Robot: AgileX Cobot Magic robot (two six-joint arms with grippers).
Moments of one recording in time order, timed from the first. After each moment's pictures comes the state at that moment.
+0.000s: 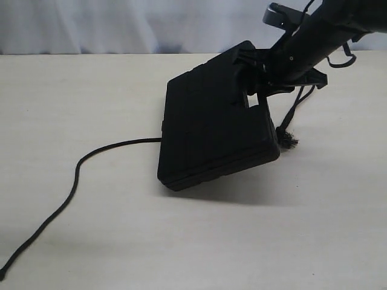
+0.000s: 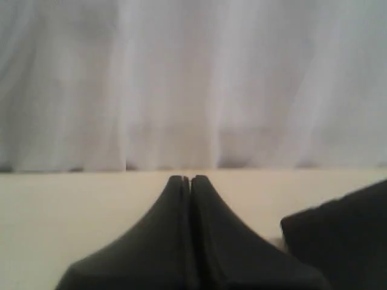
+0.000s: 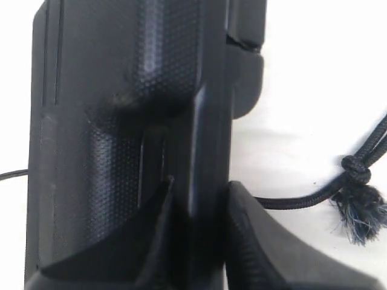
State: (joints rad) left arm -0.14 0.91 -0.61 0.39 0.02 -0.49; right arm 0.35 1.88 -1.43 0.30 0.76 0.15
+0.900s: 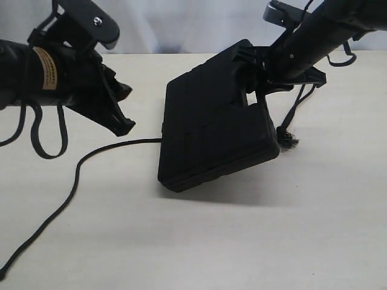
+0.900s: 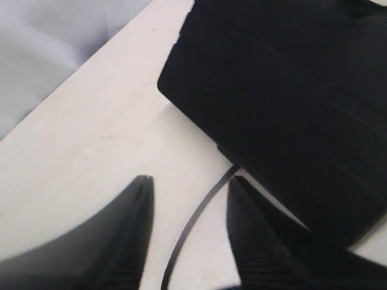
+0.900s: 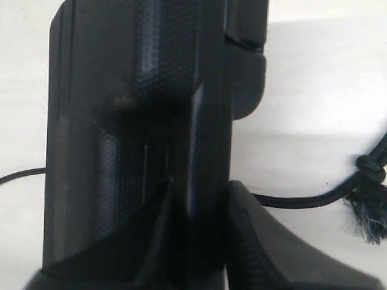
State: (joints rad) left arm -0.62 1.38 -0.85 0.47 0.30 -0.12; right arm 0.35 1.87 -1.43 0.33 0.77 0.13
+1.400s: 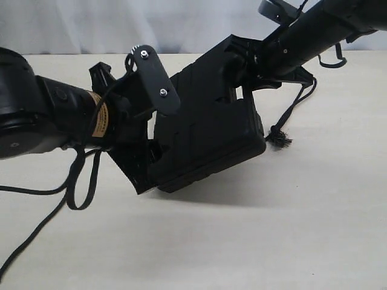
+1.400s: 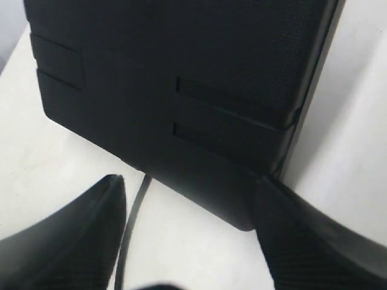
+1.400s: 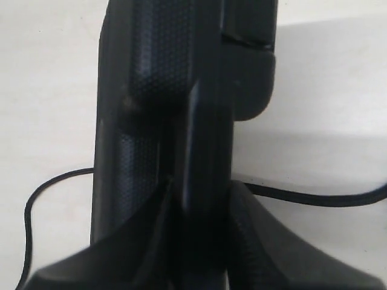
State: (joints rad) left arm -0.81 1.47 -0.86 0.47 0.36 0.04; right arm 0.35 1.87 -1.43 0.51 0.76 0.04
